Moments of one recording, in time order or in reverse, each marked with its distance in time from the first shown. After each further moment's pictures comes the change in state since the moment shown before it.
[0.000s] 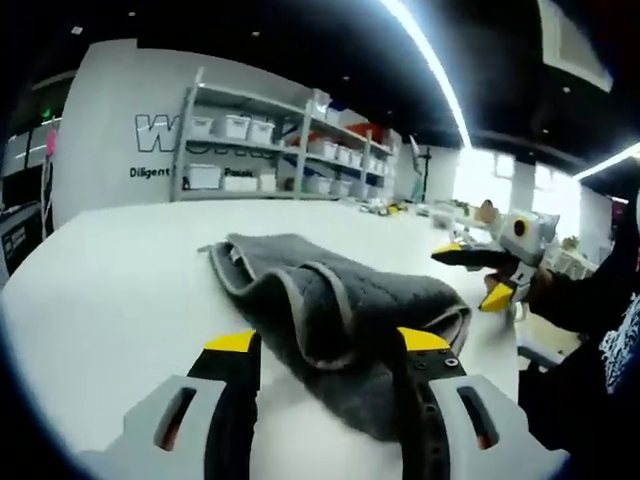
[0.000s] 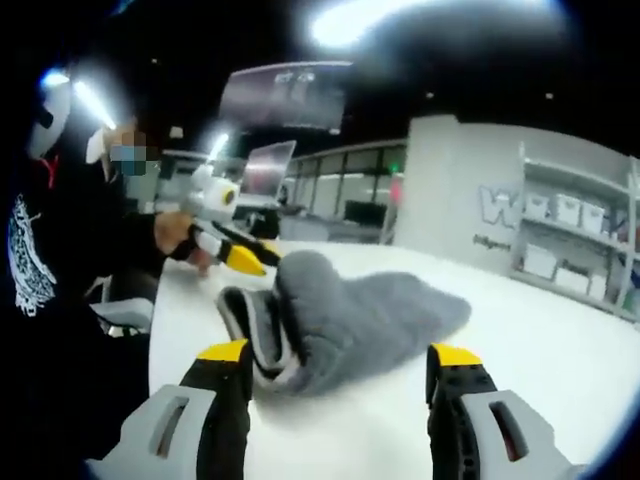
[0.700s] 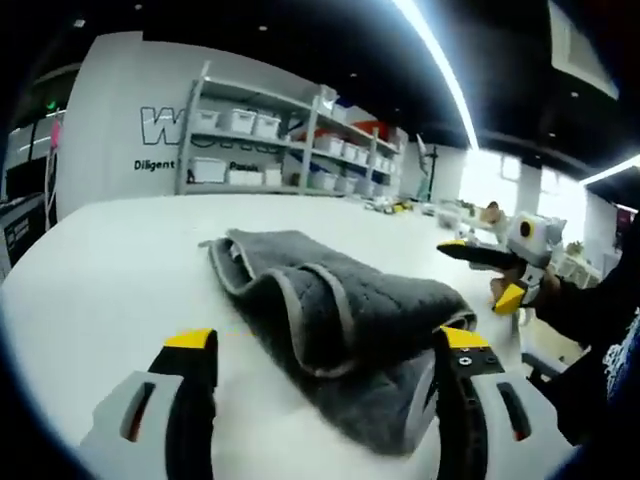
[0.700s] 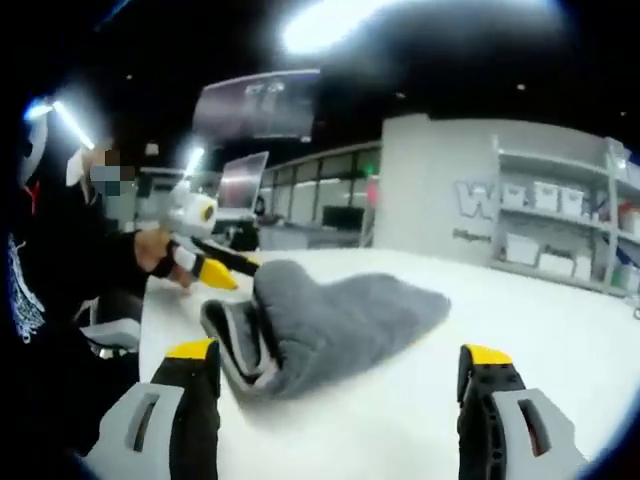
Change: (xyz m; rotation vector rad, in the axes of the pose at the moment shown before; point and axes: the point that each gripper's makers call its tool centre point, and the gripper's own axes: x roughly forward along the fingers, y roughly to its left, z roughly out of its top) left arm 0.008 0.004 0.000 -0.003 0.017 0.056; right arm -0.008 -0.028 -0.004 0.064 0.019 -0.129
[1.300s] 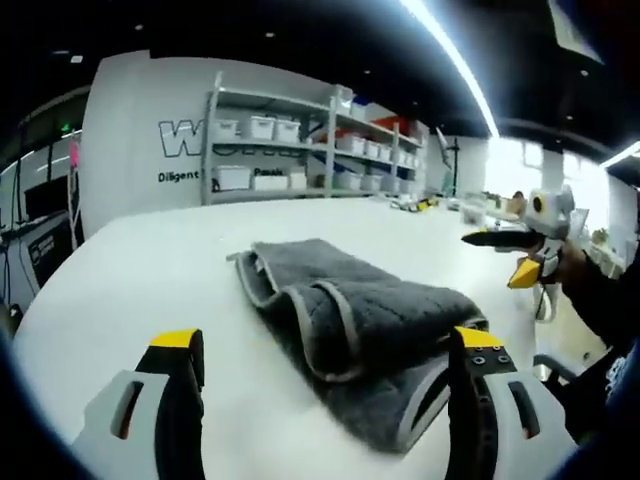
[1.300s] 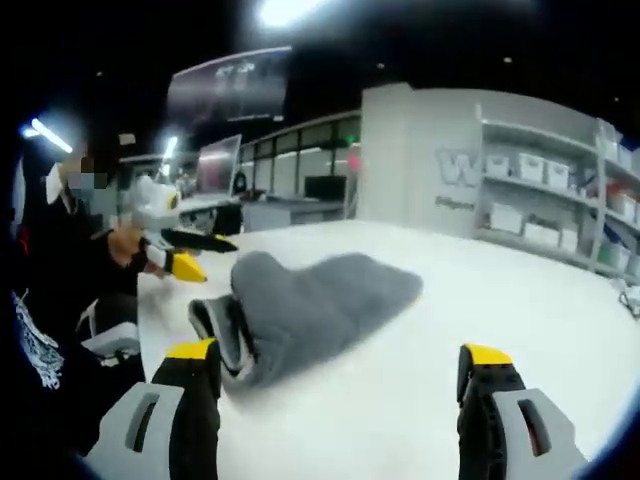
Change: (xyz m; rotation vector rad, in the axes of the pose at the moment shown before) left arm -0.016 0.018 0.016 0.015 0.012 0.140; right arm -0.021 -0.019 0.022 0.074 0.114 -0.015
